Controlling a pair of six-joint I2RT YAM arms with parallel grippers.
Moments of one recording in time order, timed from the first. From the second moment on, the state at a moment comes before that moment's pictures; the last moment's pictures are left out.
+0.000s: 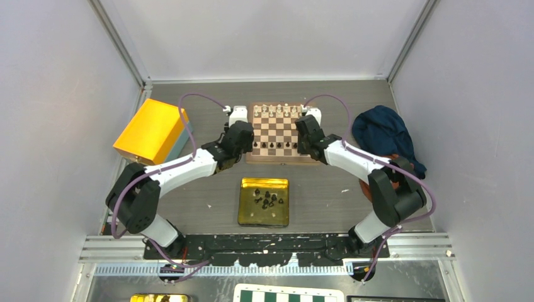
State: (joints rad) left arm -0.74 1.55 1.00 -0.09 -0.53 -0.45; right arm 0.52 1.55 0.96 -0.23 0.33 0.40
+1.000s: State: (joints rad) left arm -0.74 1.55 1.00 -0.06 -0.54 -0.45; right arm 0.48 1.65 0.96 -0.18 0.29 0.40
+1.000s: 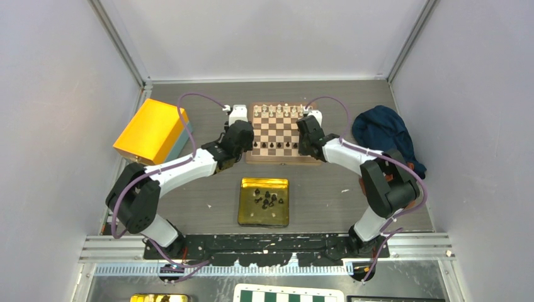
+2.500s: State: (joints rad) left arm -0.74 1.55 0.99 -0.04 -0.54 -0.44; right arm 0.47 1.68 0.99 -0.16 0.26 0.40
